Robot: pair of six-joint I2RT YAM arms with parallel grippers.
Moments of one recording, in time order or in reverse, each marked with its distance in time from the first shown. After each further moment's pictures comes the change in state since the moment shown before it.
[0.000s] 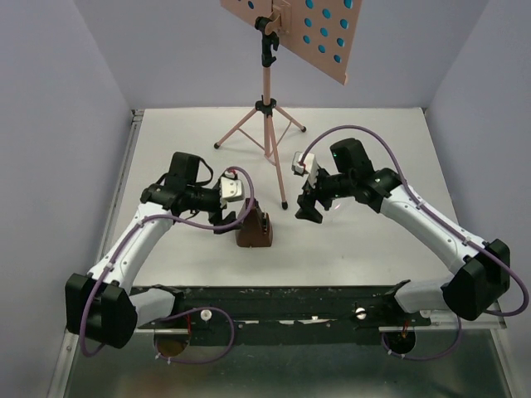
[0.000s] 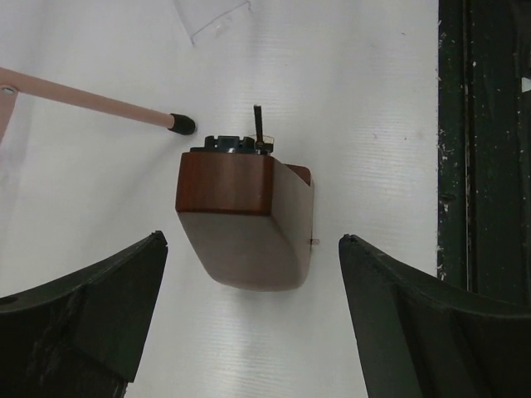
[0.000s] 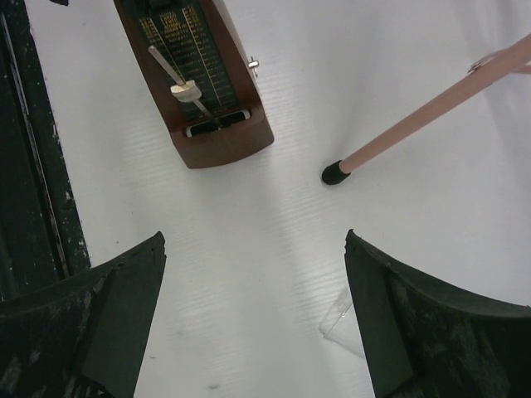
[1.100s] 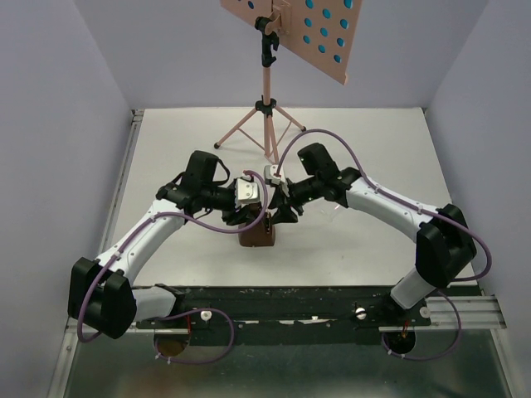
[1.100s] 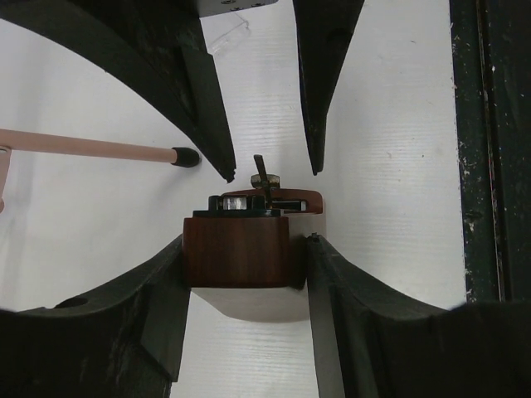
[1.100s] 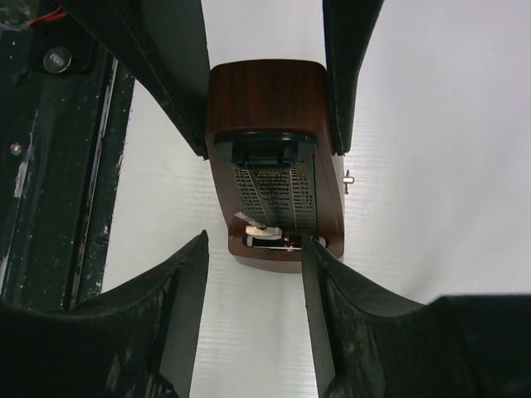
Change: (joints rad) left arm -0.150 0.085 -0.022 0.190 -0.091 -0.068; right arm 0.078 0.254 -0.002 0.205 -0.289 -0.092
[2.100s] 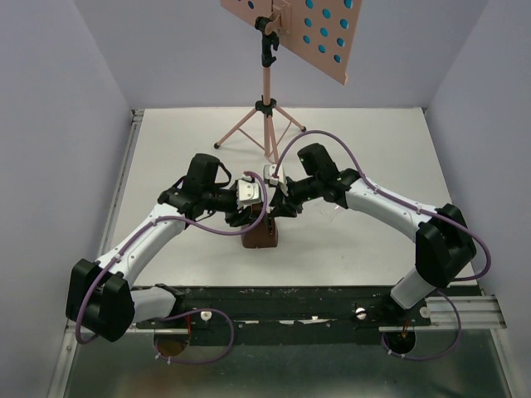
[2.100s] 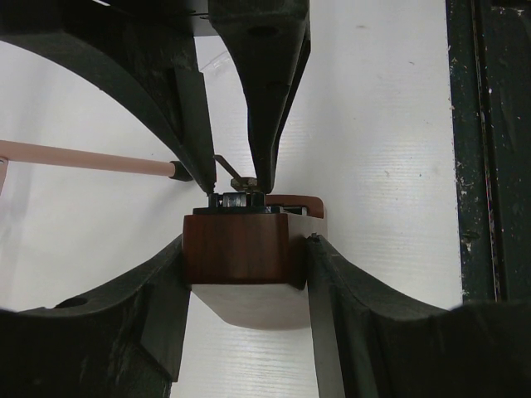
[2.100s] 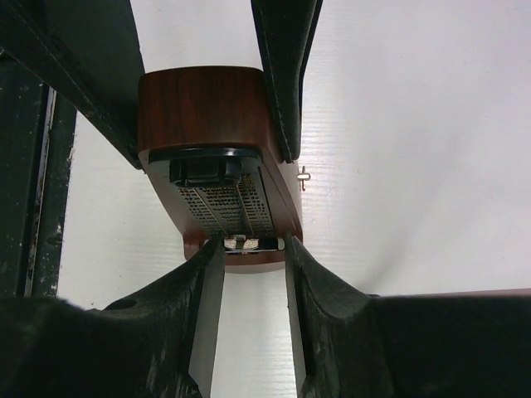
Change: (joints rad) left arm -0.021 -0.019 -0.052 0.112 0.000 -0.091; right arm 0.018 0.006 -0.013 0.056 0.094 -0.018
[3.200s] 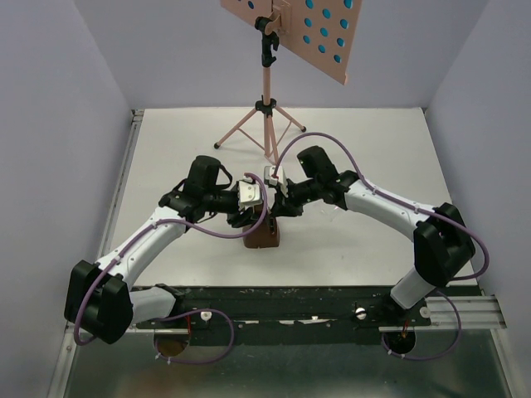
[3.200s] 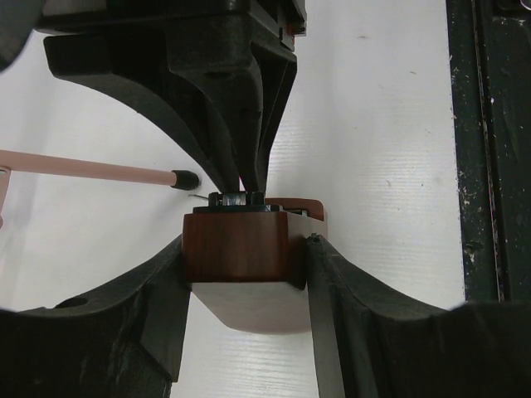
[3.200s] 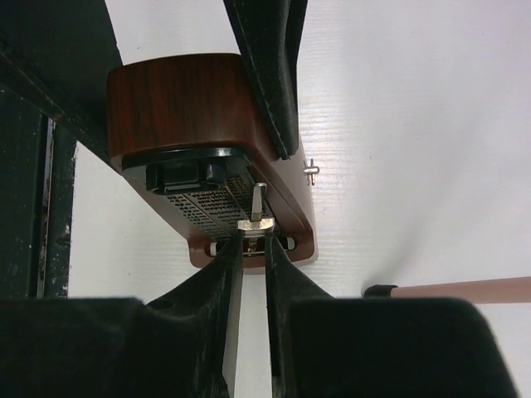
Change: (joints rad) left arm -0.017 -0.013 -0.029 0.063 -0.005 -0.033; right arm 0.000 0.005 -0.024 0.007 0.015 0.044
